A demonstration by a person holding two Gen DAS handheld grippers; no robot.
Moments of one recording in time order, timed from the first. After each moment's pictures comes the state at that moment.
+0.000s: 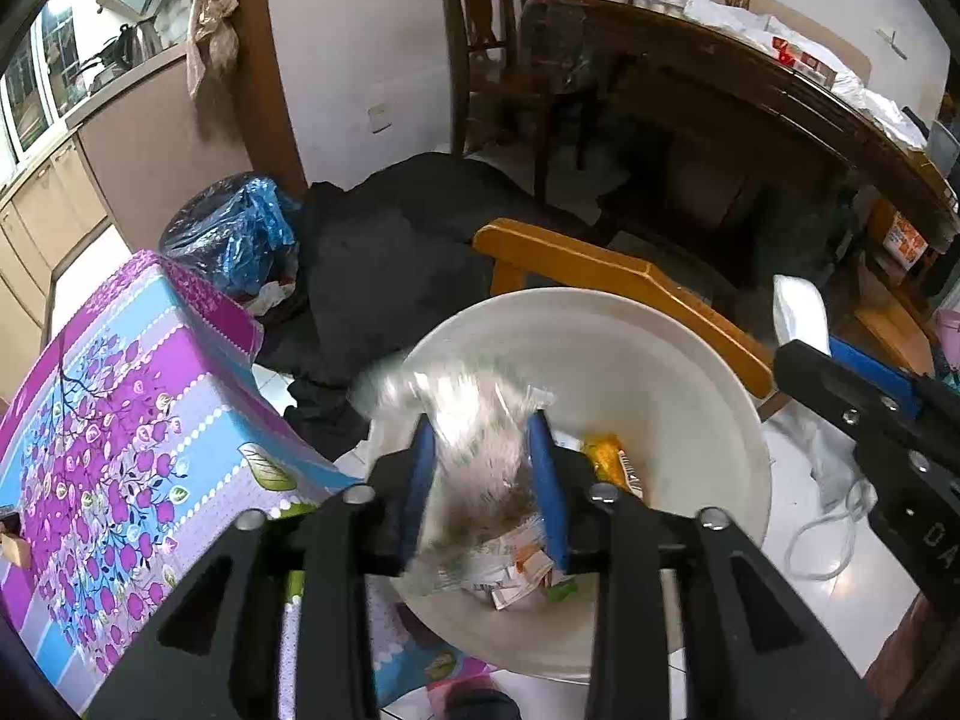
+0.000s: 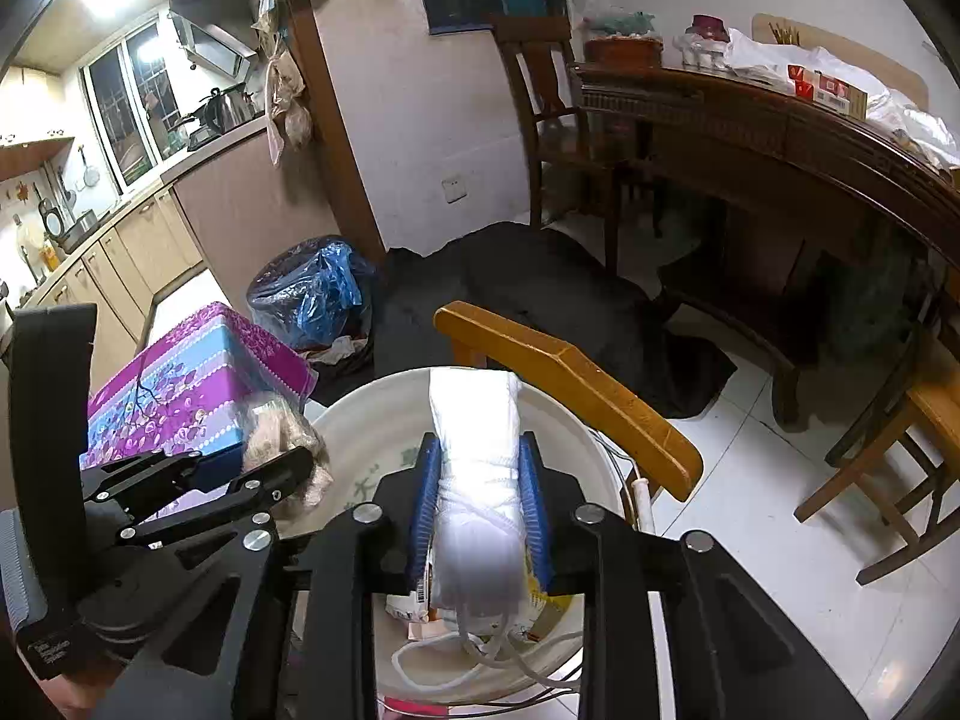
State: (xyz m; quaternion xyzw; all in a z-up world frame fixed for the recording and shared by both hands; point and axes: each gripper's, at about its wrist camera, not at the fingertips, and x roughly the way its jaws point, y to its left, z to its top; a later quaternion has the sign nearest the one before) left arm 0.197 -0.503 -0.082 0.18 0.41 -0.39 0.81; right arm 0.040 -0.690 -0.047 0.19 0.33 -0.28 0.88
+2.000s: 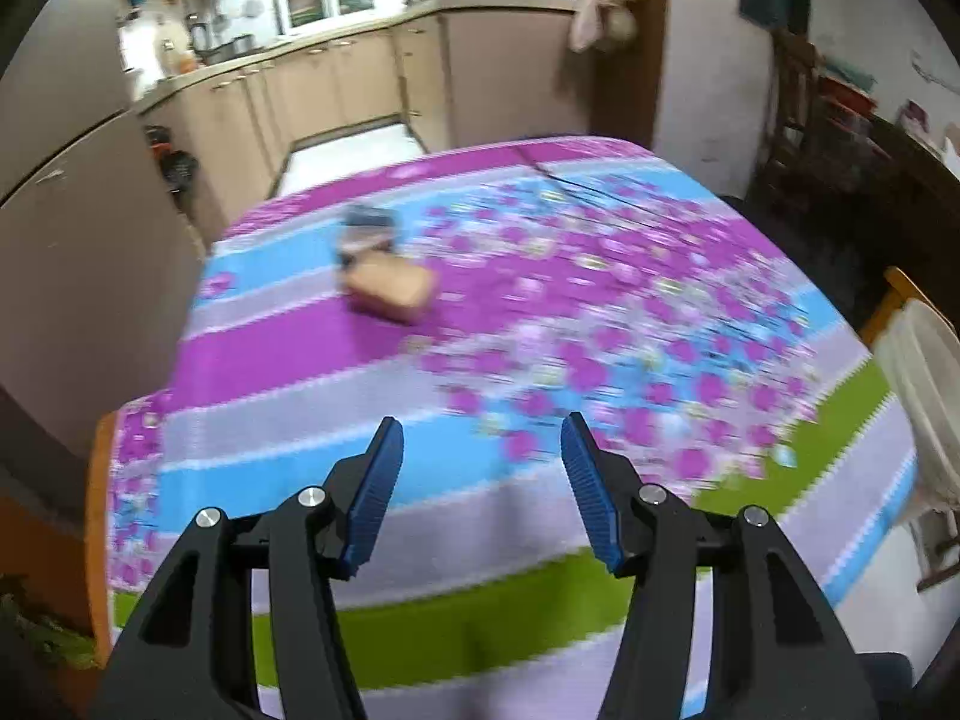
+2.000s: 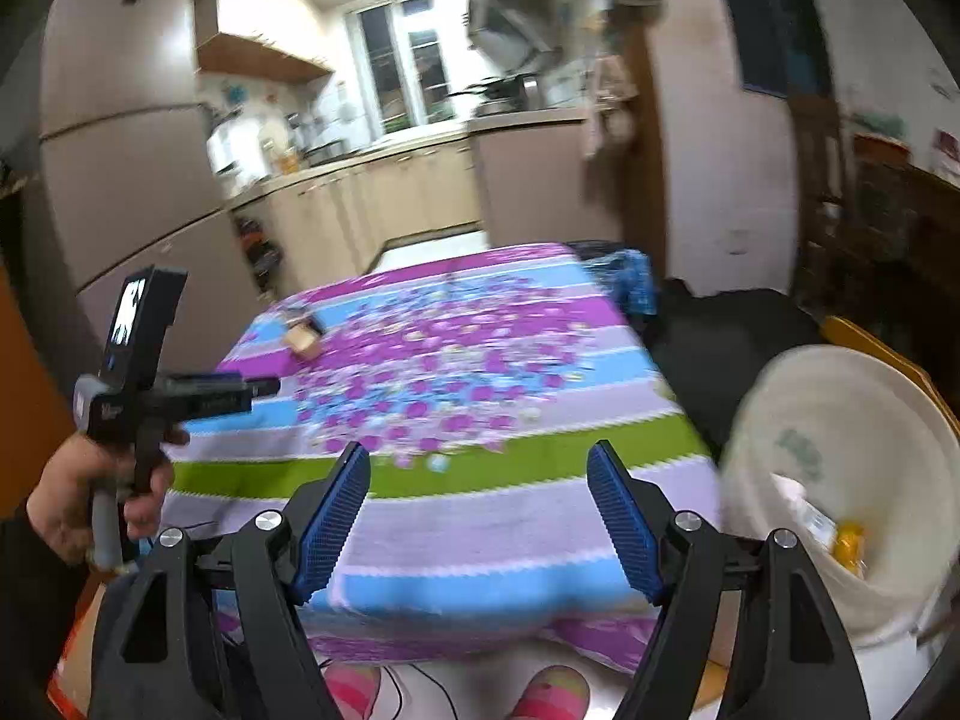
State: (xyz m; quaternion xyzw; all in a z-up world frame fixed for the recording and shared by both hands) left arm 0.297 -0.079 -0.106 0.08 0.40 -0.12 0.90; right arm 0.090 -0.360 -0.074 0.07 0.29 0.03 0.96
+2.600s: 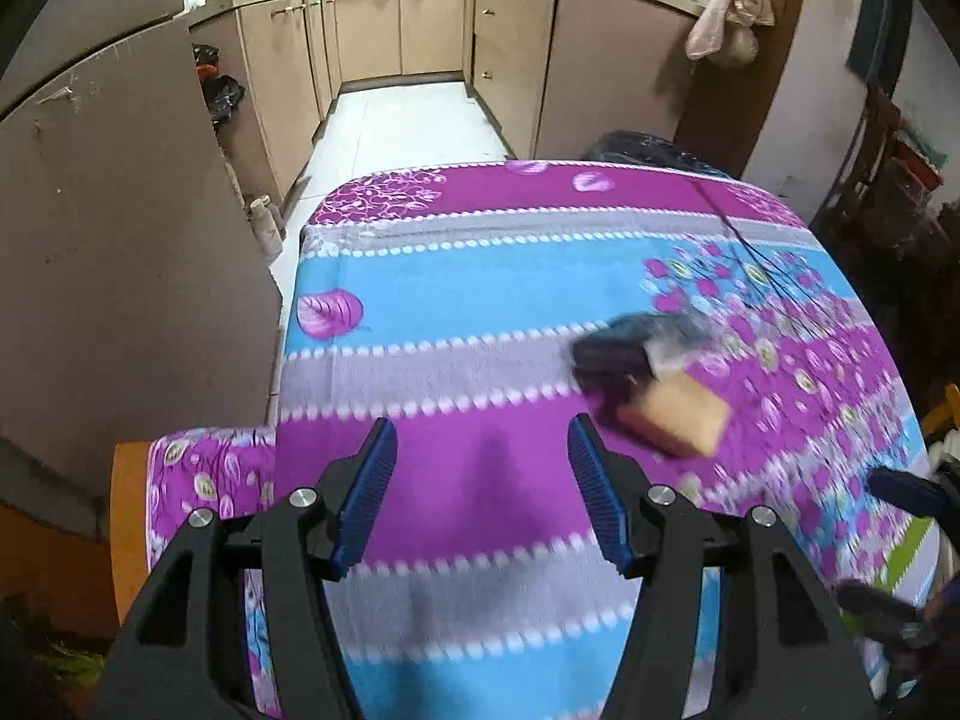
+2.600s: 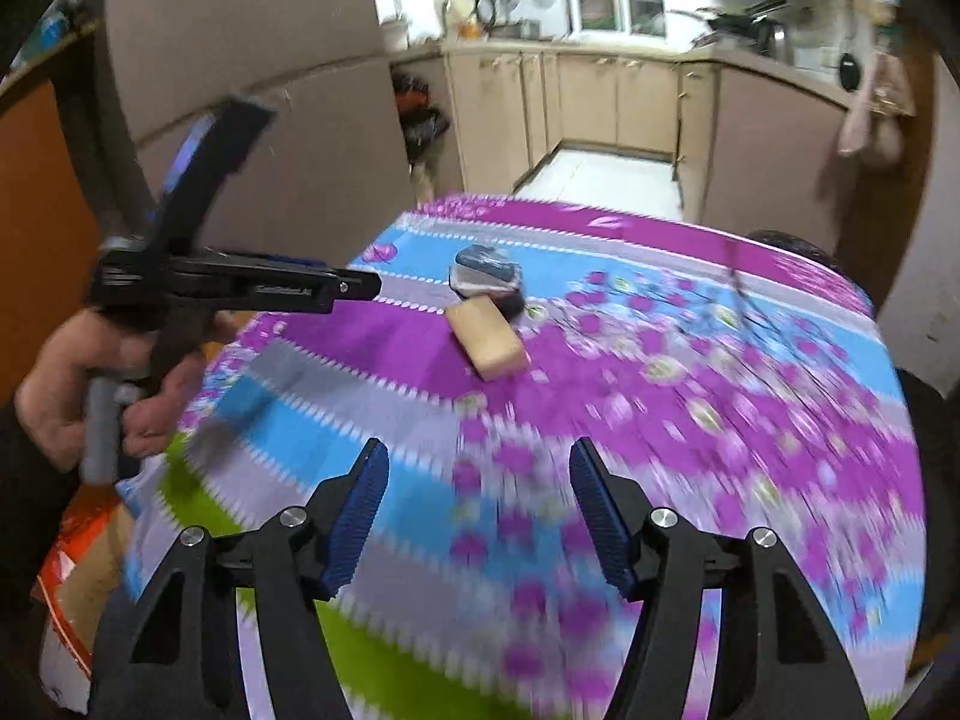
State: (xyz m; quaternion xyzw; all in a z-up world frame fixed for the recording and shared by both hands) left arm 0.447 0.038 -0.116 0.01 0.46 -0.09 0.88; right arm 0.354 -0.179 -0.101 -0.04 0.41 0.22 0.89
